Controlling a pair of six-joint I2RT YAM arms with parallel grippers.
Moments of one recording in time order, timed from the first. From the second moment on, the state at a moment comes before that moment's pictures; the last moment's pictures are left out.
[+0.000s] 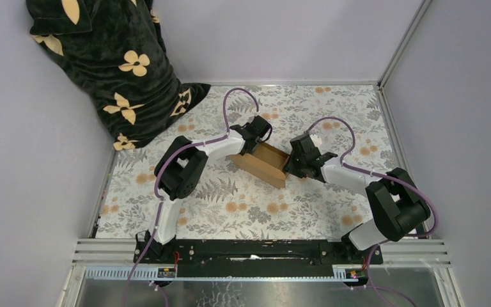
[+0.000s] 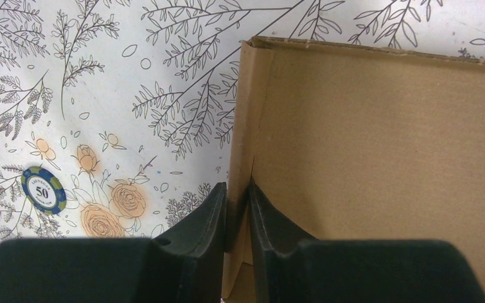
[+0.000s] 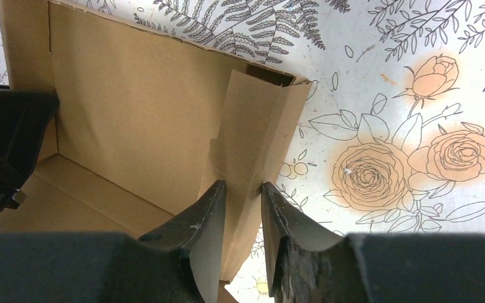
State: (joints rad) left arm -0.68 2.11 1.49 -0.52 -0.33 -0.12; right arm 0.55 1.51 0.76 -0.19 0.12 0.89
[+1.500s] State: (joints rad) left arm -0.66 2.09 1.55 -0.60 -0.12 -0.15; right arm 0.69 1.73 1.08 -0.63 0.46 0.71
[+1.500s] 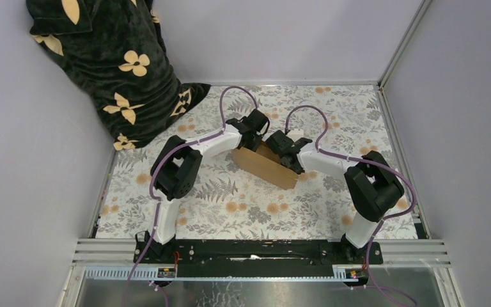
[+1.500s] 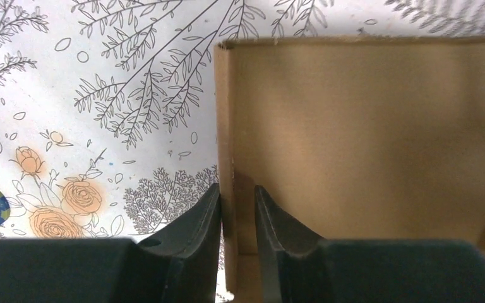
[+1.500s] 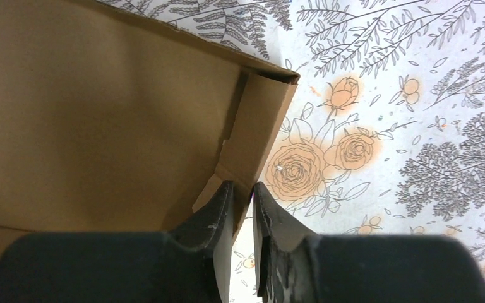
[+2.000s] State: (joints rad) left arm -0.62 1.86 1.52 -0.60 -0.08 -0.20; right arm 0.69 1.78 1.13 -0.73 0.53 0.66
